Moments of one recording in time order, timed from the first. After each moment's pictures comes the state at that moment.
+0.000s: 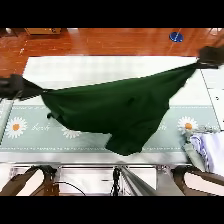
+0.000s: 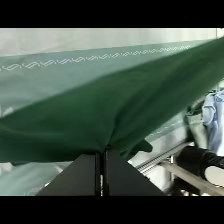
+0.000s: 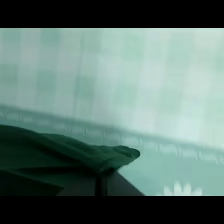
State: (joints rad) left arm 0.28 -0.97 1.15 0.73 -1.57 -1.35; right arm -0.08 -1.36 1.75 -1.32 1.59 1.46
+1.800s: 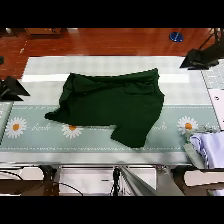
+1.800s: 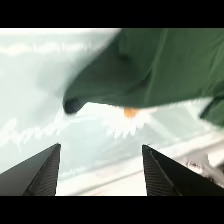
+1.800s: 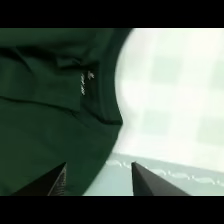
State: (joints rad) left arm 0.53 -1.57 1.52 1.11 -1.82 -1.21; right arm -0.20 -1.59 1.79 -1.25 1.56 1.38
